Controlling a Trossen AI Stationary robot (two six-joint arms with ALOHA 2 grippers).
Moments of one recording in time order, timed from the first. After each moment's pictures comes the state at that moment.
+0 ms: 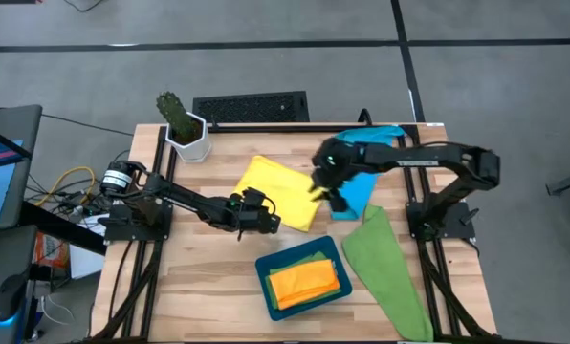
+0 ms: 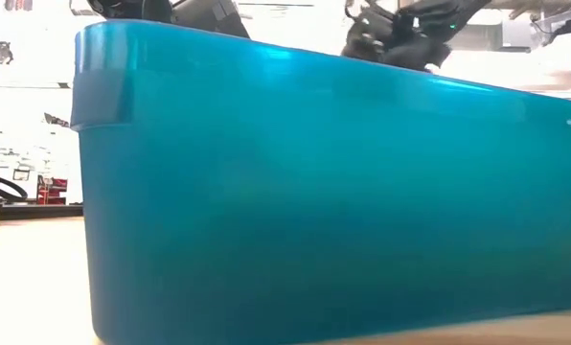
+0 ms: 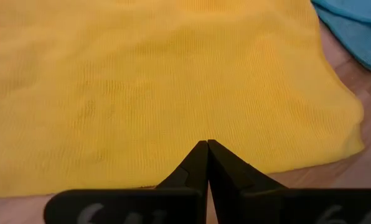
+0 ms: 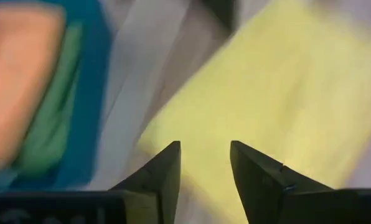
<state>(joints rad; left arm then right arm) -0.14 1.72 0.91 -0.23 -0.56 -1.09 -0.29 1.53 1.01 -0.42 -0.45 -0.49</state>
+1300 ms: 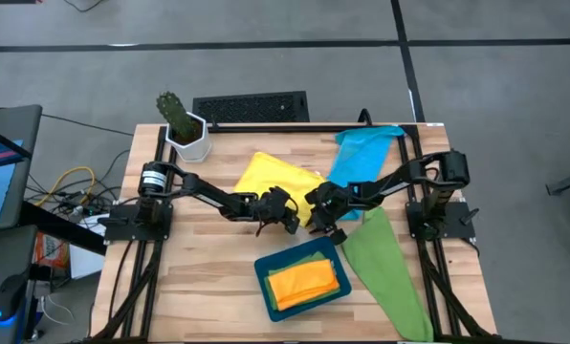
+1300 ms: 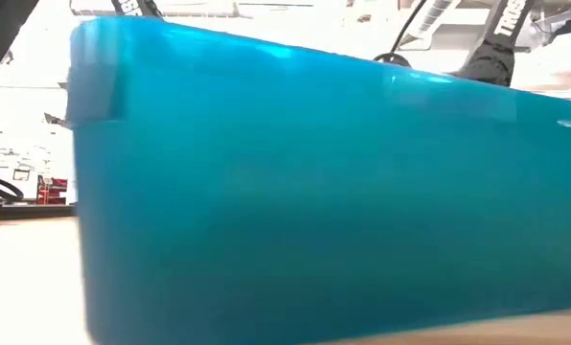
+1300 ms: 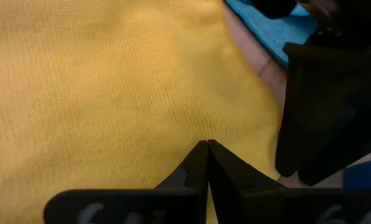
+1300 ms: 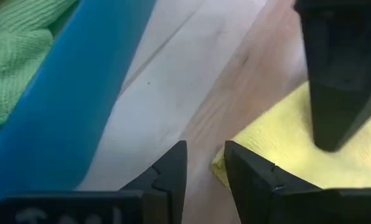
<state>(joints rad) 0.00 2.01 0.94 0.38 -0.21 -0.81 -0.08 1.80 0.65 0.29 -0.38 -0.59</state>
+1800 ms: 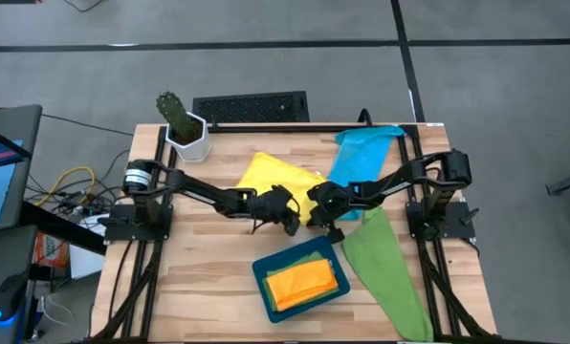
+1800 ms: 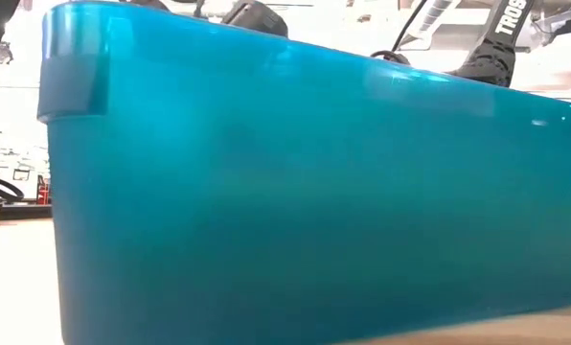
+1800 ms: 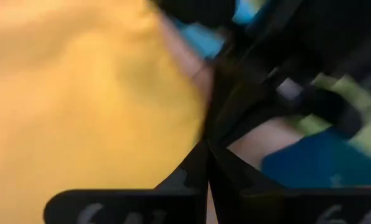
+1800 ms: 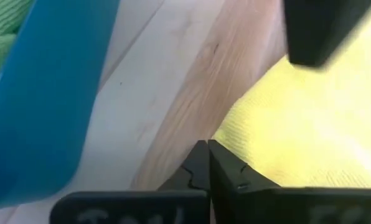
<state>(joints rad) -0.02 1.87 0.99 0.23 -0.12 -0.79 -0.09 1.78 0.65 0.27 -0.30 -0.47</state>
